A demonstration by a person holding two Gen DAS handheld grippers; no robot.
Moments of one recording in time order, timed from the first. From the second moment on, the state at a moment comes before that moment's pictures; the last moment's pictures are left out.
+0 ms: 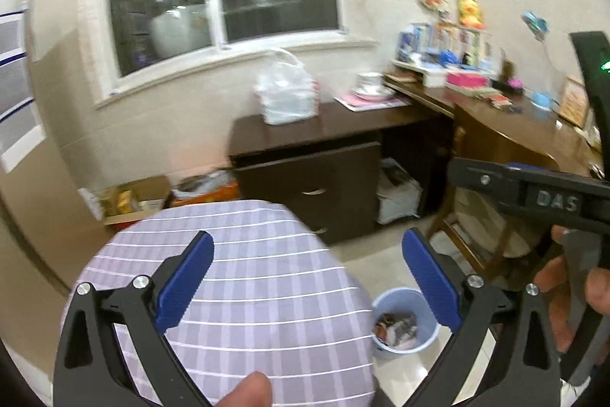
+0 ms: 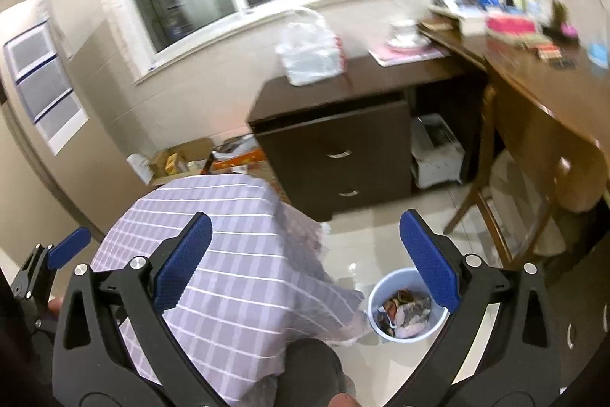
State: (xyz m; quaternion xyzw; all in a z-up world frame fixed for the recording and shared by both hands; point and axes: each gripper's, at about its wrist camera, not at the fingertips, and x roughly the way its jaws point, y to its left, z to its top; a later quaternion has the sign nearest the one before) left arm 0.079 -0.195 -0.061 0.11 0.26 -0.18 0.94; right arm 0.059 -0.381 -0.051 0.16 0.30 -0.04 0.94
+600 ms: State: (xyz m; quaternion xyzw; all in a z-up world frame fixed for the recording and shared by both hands) left arm 0.035 -0.045 0.038 0.03 0.18 -0.03 0.98; right arm 0.025 -0.236 0.045 0.05 0.22 -0.01 0.97
